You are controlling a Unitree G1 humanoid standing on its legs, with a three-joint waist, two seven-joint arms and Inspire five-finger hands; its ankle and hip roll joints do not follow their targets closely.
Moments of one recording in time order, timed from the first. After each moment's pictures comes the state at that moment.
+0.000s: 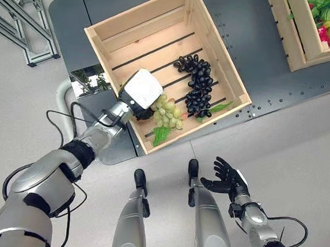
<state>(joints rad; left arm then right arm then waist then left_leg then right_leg) -0.85 0.72 -0.78 0.71 1.04 0.07 0.77 -0.16 -0.39 0.44 0.70 0.60 -0.35 -0.01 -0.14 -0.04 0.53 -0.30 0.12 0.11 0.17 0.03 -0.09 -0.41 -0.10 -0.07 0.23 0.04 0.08</state>
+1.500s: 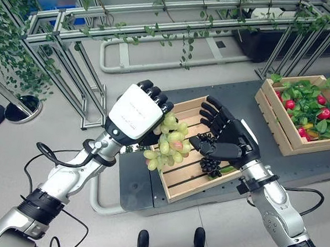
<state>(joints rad) -0.33 0.82 -0.35 -0.07 1.22 -0.18 0.70 -0.13 -0.55 0.29 -0.17 0.79 -0.02 0.15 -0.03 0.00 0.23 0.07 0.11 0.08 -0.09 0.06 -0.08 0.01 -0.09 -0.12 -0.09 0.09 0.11</state>
